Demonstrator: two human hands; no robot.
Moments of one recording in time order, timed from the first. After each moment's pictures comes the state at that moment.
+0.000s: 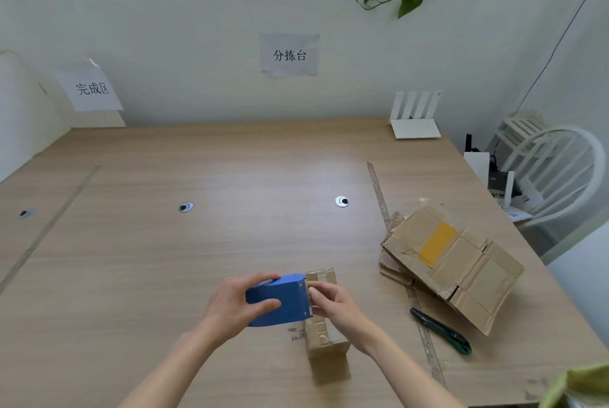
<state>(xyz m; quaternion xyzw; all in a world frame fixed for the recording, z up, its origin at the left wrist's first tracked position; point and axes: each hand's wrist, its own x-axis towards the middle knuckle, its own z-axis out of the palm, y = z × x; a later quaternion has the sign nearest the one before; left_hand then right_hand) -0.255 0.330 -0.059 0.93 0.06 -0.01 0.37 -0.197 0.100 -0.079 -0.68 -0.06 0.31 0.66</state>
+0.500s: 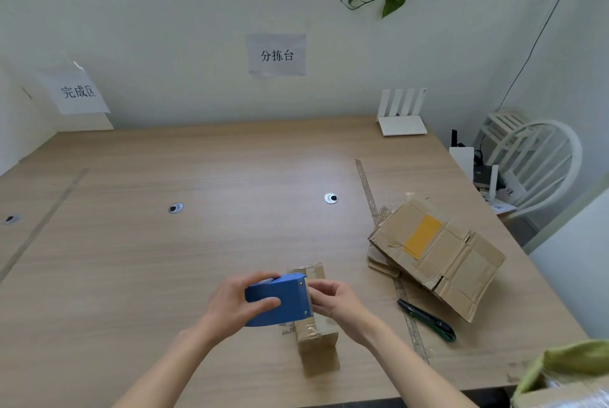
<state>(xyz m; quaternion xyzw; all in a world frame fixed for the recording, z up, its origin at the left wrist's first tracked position) -0.258 0.305 -0.050 0.92 0.04 -0.05 0.38 -0.196 0.073 -0.081 -0.64 -0.02 0.33 0.70</state>
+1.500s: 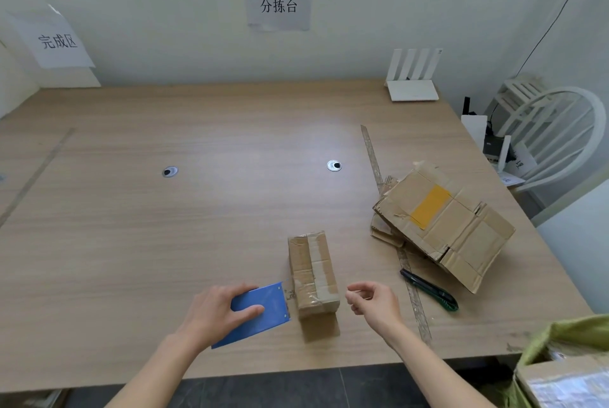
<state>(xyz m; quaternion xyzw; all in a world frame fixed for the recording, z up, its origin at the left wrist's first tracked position) -0.300 0.324 -0.114 0.96 0.09 -0.14 0.24 -0.214 0.009 -0.171 -0.84 0.10 0.20 0.50</state>
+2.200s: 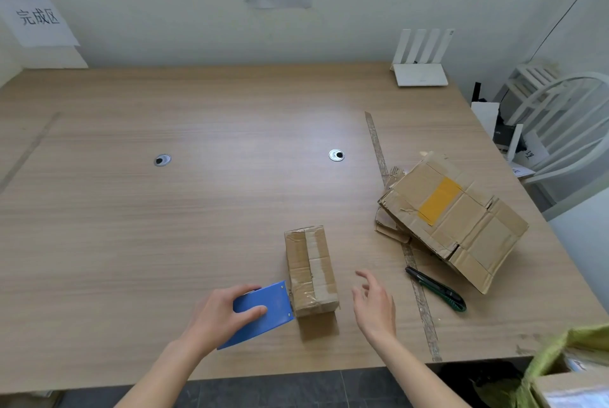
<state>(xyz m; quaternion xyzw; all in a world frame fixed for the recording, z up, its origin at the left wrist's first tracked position) -0.289 0.324 -0.163 0.92 0.14 -0.15 0.32 -0.210 0.032 -0.209 -0.91 0.08 0.11 0.38</state>
